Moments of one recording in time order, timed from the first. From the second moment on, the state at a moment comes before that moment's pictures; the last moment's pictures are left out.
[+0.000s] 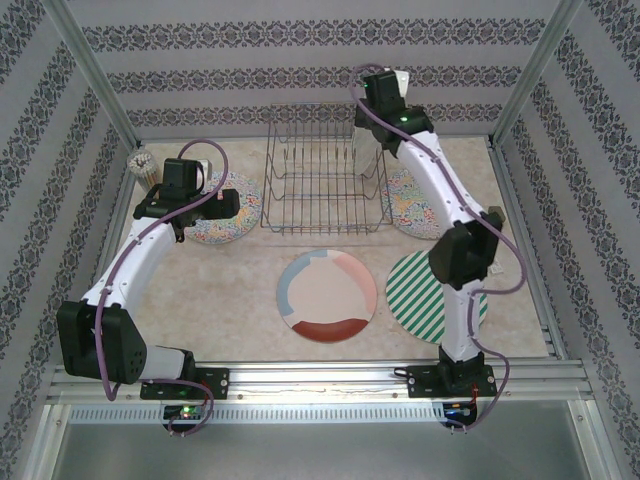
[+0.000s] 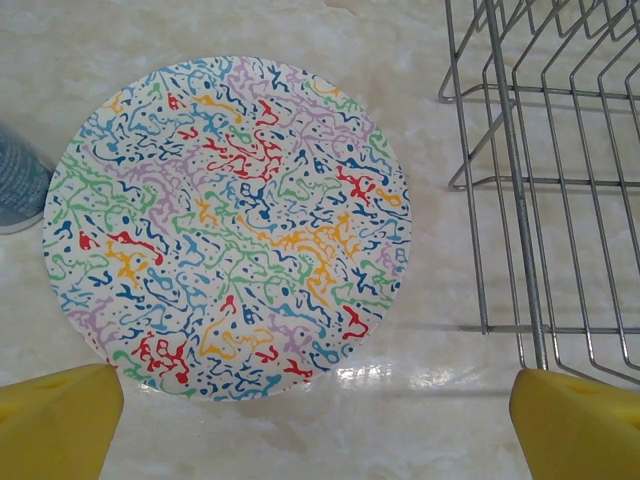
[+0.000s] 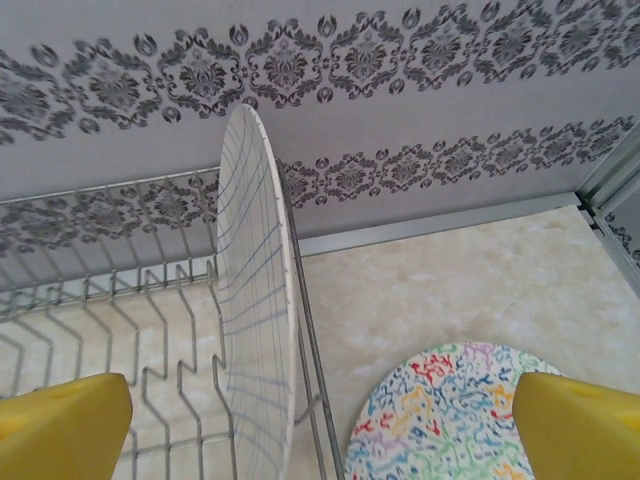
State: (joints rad) left arm -0.08 1.37 1.14 -0.59 0.01 -0.16; right arm 0.35 2.05 2.20 -0.79 0.47 0.34
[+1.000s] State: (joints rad) left arm -0.08 1.44 1.14 -0.64 -0.06 -0.44; right arm 0.45 1.05 1.00 -0.54 -0.06 0.49
